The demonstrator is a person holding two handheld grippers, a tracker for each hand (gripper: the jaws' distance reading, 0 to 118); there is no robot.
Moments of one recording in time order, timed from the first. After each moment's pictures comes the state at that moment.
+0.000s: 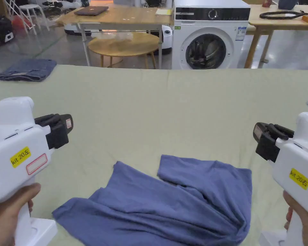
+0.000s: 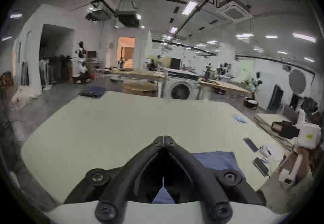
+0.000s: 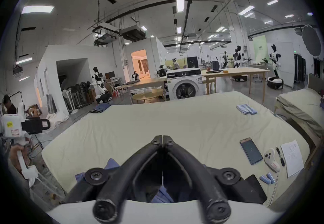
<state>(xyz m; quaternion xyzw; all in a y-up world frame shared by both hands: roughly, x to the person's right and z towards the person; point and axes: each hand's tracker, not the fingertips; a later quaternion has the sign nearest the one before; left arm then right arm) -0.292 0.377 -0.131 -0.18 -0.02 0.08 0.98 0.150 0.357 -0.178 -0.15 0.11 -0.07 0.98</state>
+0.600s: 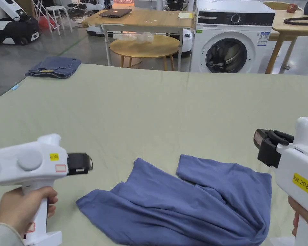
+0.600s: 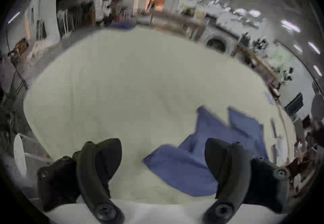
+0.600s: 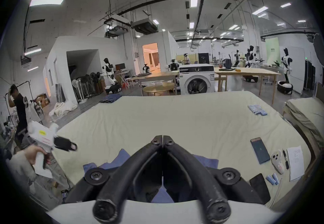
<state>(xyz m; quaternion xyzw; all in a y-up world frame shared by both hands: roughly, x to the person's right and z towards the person) -0.373 0.241 -0.210 -0.46 0.08 0.18 0.87 0.123 0.353 -0.169 -0.18 0.16 -0.04 0.97</state>
